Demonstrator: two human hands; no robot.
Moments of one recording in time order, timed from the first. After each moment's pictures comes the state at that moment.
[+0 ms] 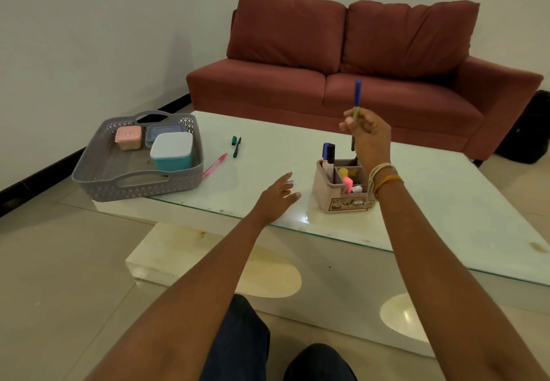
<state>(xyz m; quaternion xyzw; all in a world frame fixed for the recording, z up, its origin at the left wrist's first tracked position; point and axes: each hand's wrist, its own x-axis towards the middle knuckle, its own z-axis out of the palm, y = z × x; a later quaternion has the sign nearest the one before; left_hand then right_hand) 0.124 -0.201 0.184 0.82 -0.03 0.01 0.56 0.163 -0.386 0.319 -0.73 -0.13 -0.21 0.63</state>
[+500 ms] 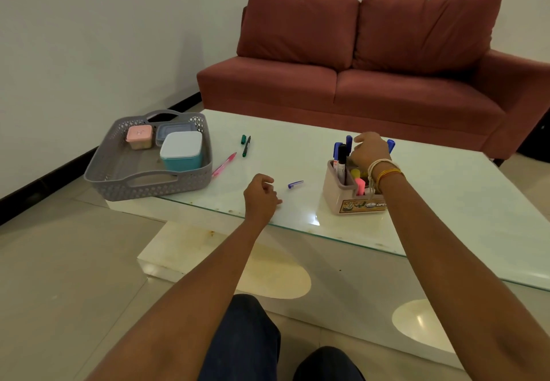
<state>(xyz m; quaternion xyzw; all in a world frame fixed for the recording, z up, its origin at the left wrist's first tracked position) 0.124 -0.177 0.175 0.74 0.13 0.21 0.63 0.207 -0.384 0.295 -0.94 0.02 -0.09 0.34</state>
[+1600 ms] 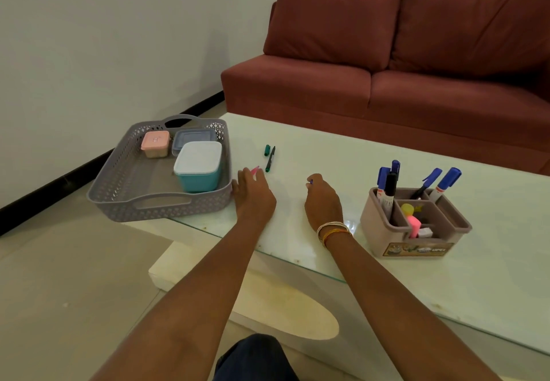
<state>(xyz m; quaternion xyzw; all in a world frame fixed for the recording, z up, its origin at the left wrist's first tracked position) 0.204 -0.099 0.165 0.94 0.21 0.21 0.14 0.232 -0.243 0.169 -0.92 -0.15 -0.20 0.29</state>
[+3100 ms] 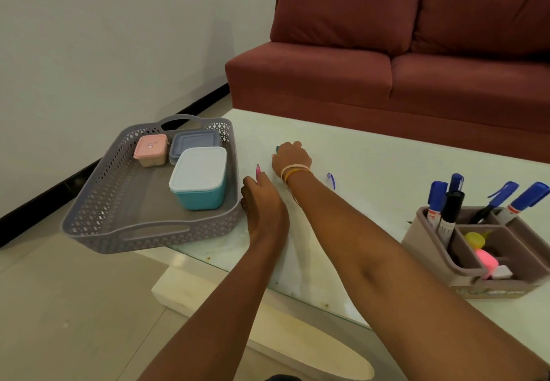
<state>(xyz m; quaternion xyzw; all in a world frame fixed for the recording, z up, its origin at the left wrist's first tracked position) 0.231 -0.097 0.176 0.80 0.36 0.26 0.39 0.367 -0.096 0.188 -0.97 -0.13 -0.05 0.20</state>
